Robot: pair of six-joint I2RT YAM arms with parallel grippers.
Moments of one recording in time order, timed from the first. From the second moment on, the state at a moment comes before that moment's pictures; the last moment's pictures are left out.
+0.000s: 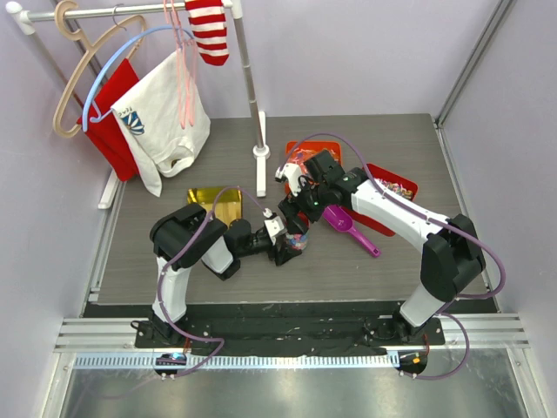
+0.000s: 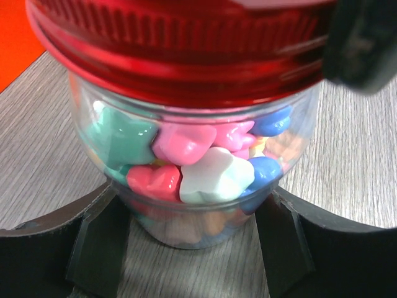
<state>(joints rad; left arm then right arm) -0.69 2.04 0.50 1.35 0.56 0.08 0.64 1.63 1.30 -0.64 -0.39 -0.24</state>
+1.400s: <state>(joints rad) -0.69 2.04 0.50 1.35 0.56 0.09 0.53 1.68 1.51 -0.76 -0.64 -0.43</state>
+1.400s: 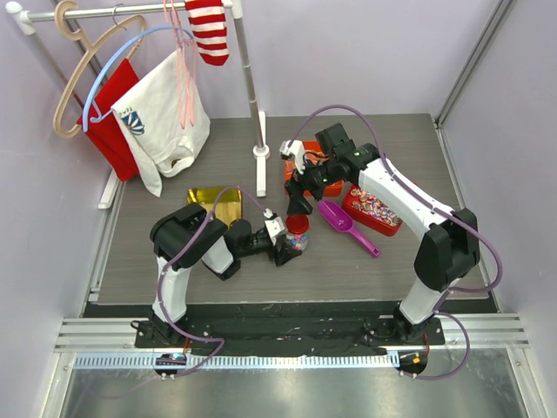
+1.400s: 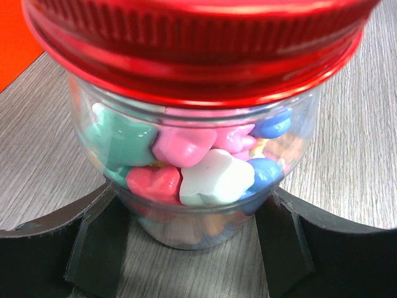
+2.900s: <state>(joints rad) -0.69 2.04 0.50 1.35 0.58 0.09 0.45 1.79 1.49 -0.87 -0.82 -0.60</state>
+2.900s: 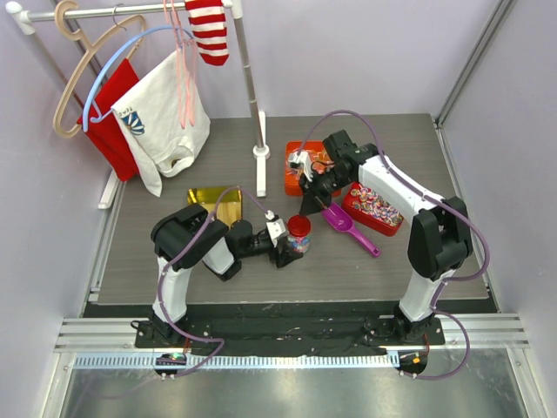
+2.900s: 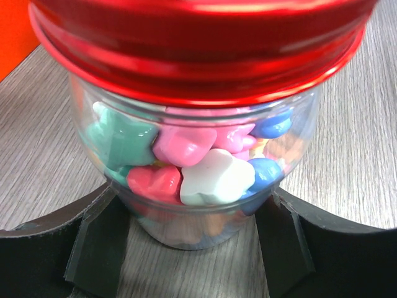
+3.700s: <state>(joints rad) -0.69 2.04 0.50 1.35 0.57 0.08 0.45 1.64 1.36 -1.10 -0.79 -0.72</state>
